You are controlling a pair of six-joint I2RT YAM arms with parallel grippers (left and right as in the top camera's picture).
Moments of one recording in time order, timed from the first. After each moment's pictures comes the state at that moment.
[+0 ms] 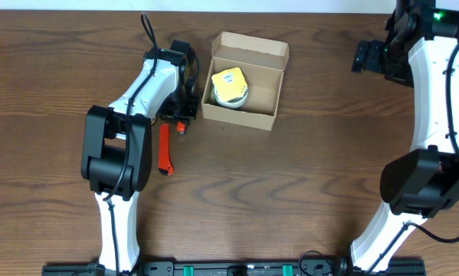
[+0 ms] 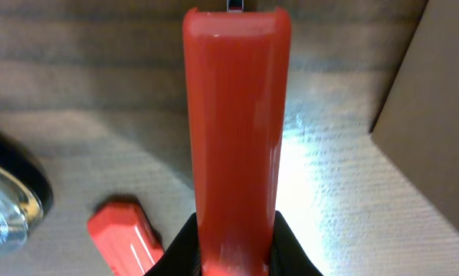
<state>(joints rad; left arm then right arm) -0.26 2.23 1.72 -1.14 0.07 -0.11 -0.12 2.02 2.09 -1.37 0.08 0.21</state>
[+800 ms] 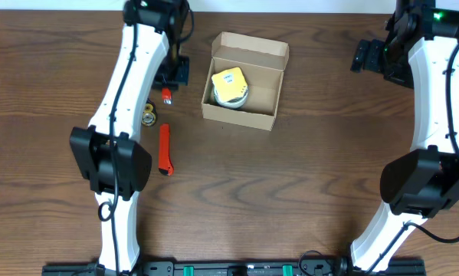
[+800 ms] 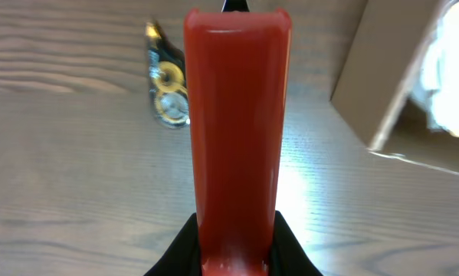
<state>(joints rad) -0.26 2.23 2.36 -1.68 -0.09 -0.23 -0.12 2.02 2.09 -1.37 0.07 0.24</state>
